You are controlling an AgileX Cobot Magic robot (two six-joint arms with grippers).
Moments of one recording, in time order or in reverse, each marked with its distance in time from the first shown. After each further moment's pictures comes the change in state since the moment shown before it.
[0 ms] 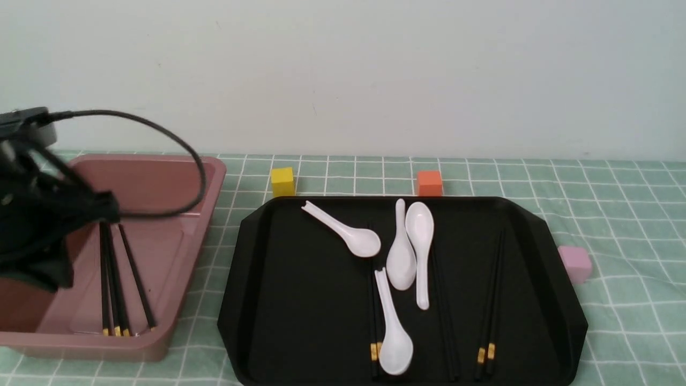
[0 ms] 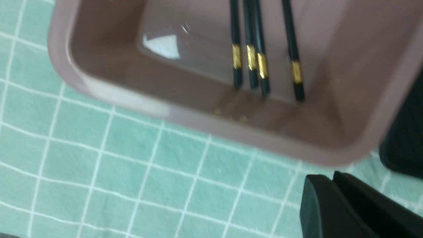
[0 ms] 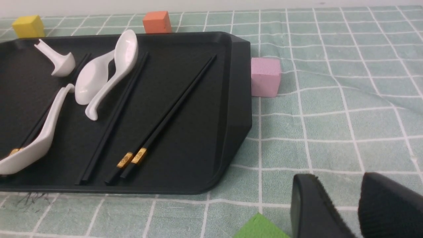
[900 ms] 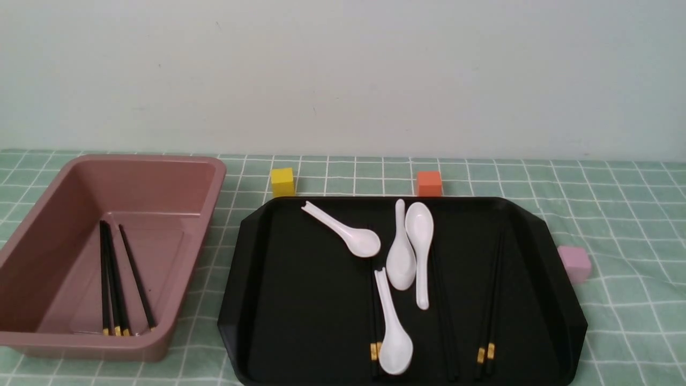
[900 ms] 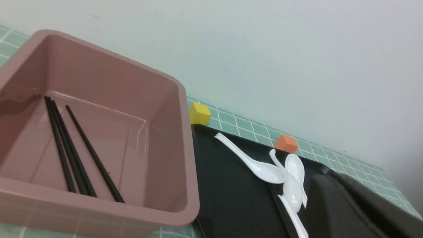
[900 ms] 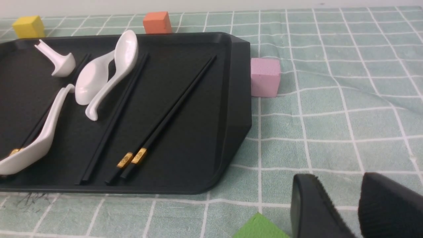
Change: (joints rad) right arm 0.000 0.000 0.000 0.000 0.000 0.000; left arm -0.111 -1.314 0.823 -0.122 -0.702 0.003
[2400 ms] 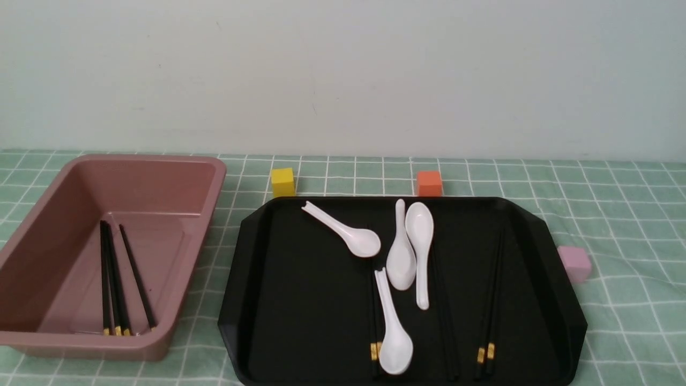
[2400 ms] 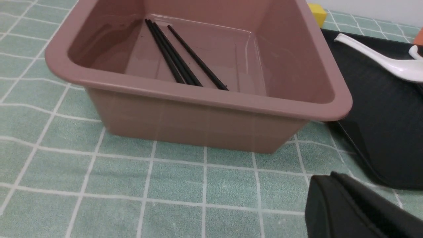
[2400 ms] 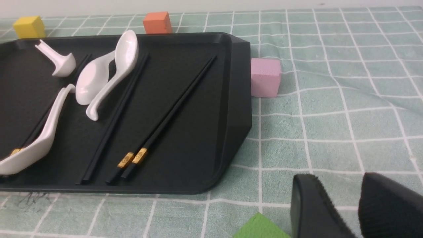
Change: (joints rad) right arm 0.000 0.000 0.000 0.000 0.000 0.000; left arm 0.119 0.000 0.307 0.110 -0.069 0.188
